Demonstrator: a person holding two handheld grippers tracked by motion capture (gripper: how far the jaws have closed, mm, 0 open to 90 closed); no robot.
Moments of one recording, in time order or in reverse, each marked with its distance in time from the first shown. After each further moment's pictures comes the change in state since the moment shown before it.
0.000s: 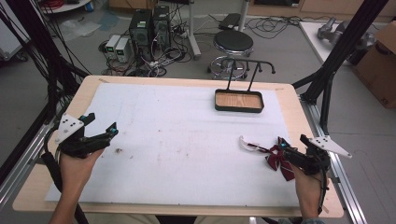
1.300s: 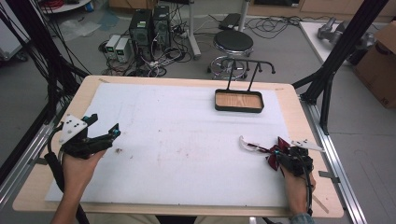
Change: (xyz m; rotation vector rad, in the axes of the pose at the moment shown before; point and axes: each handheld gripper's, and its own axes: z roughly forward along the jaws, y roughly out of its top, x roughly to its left) left arm -0.004 -0.003 0.003 0.009 -0.009 0.009; right arm -0.002 -0.044 0.048 0.269 -0.060 0.031
